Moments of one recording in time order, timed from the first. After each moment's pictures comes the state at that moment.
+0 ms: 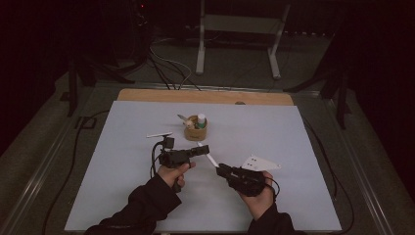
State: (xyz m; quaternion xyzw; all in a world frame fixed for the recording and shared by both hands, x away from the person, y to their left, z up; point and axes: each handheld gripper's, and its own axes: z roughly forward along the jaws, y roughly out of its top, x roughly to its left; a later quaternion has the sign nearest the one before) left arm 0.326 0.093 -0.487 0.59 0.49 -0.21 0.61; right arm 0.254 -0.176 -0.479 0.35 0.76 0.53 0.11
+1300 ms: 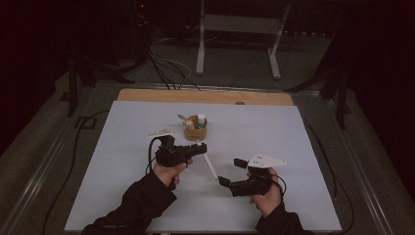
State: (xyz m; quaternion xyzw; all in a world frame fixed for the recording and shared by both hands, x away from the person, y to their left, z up) left arm 0.318 0.094 -0.460 0.68 0.39 -0.08 0.61; right arm 0.261 -0.195 -0.478 0.34 0.78 0.52 0.08
